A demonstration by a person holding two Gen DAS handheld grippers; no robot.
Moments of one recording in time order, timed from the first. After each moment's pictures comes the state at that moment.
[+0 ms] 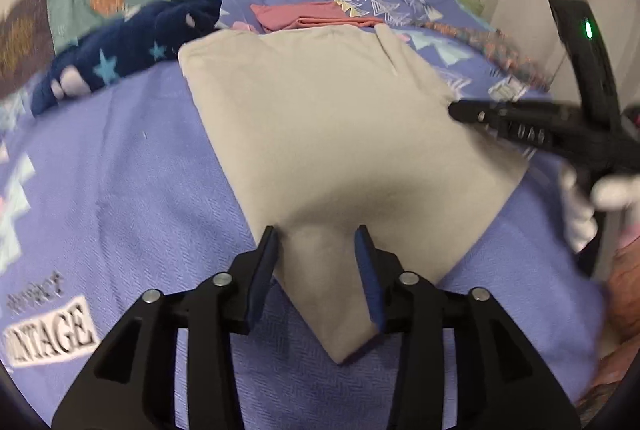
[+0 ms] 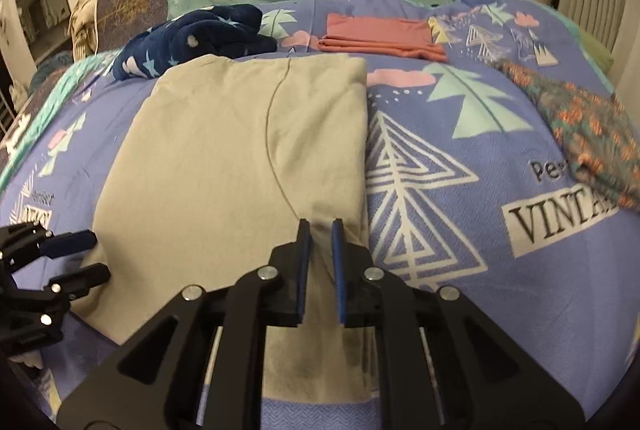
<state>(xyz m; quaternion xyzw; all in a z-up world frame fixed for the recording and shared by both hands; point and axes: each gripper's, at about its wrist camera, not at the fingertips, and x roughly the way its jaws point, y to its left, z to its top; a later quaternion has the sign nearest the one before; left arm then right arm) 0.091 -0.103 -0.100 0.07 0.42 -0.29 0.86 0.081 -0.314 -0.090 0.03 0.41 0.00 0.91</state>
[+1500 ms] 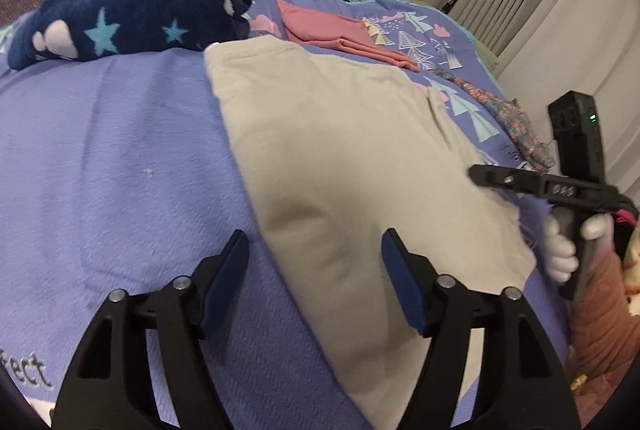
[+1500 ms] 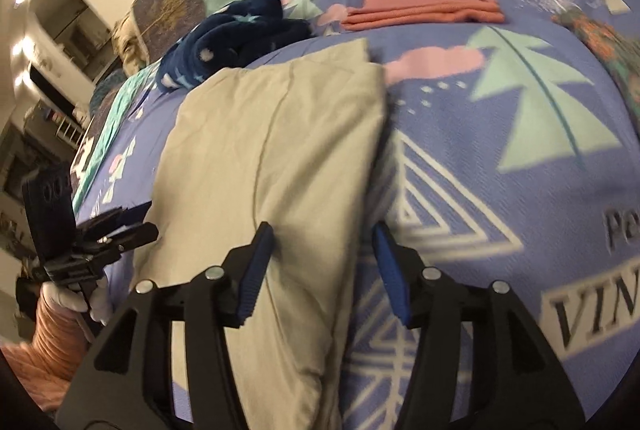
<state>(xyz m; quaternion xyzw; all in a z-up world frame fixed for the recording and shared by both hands) 0.180 -0.080 -0.106 -0.04 0.45 -0.31 0.84 0.148 -0.369 -0.098 0.15 0.46 0.16 0.86</state>
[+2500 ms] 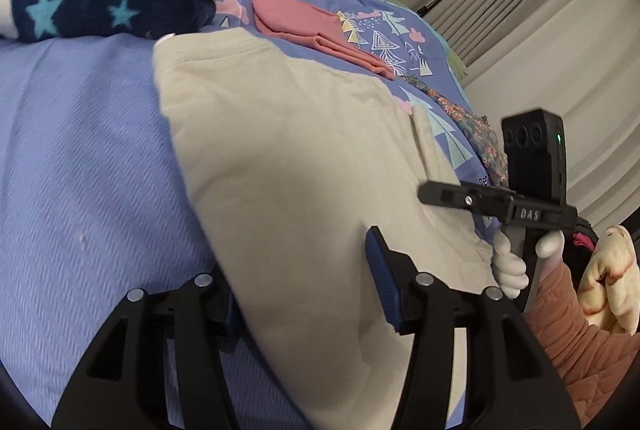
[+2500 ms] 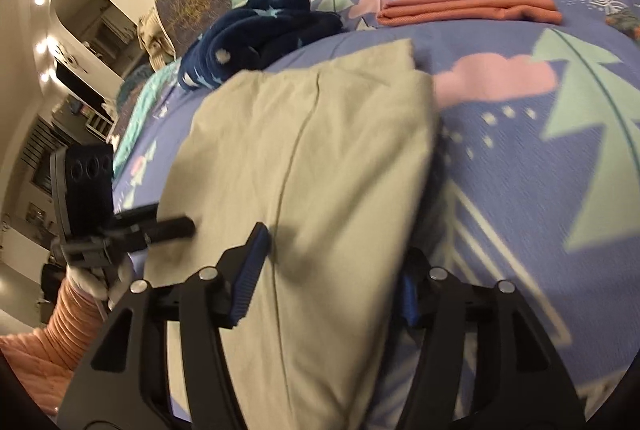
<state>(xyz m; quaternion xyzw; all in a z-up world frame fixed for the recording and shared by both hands) 0.230 -0.096 -0.119 -0.10 0.47 -0.38 0.79 0.196 -0.364 -0.113 0.18 0.47 0.22 0.84</state>
